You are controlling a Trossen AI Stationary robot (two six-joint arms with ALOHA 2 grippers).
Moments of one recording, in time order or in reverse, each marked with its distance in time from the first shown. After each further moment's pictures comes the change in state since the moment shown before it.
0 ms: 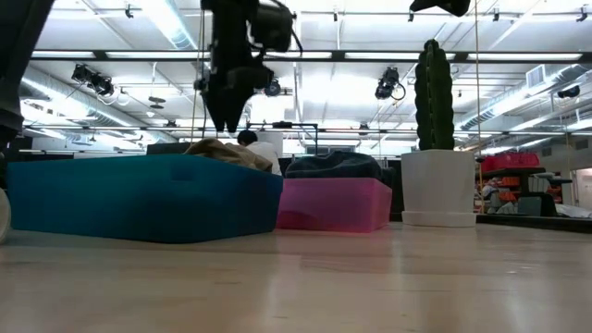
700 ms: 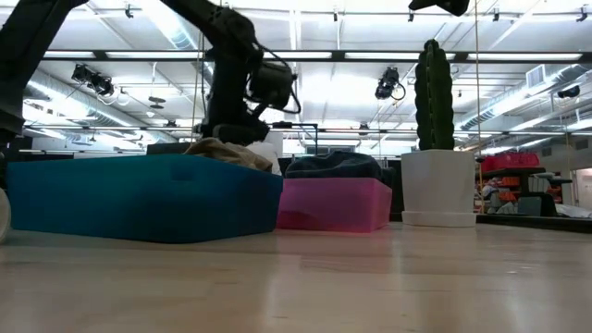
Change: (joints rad) left arm 0.058 0.091 -0.223 0.191 0.025 0.160; right arm 0.000 0.000 0.000 0.009 0.002 0.001
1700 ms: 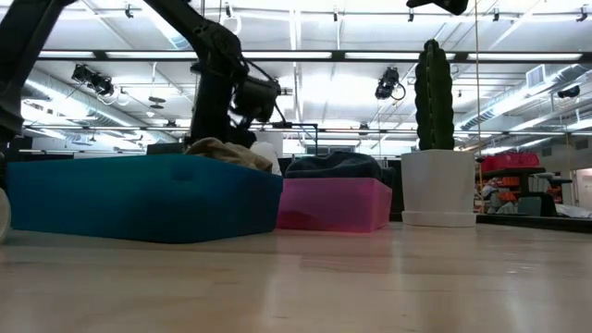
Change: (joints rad) left arm 0.054 -0.059 -0.139 0.069 -0.052 0.092; right arm 0.000 0.000 0.000 0.021 0.000 0.026
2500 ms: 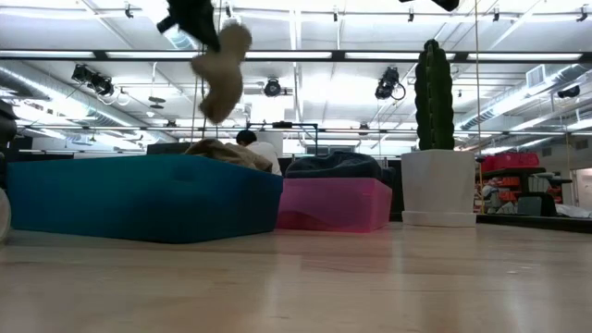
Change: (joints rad) left arm 0.004 -0.615 0.233 0.099 -0.102 -0.161; right arm 0.000 0.000 0.000 0.062 0.035 -0.056
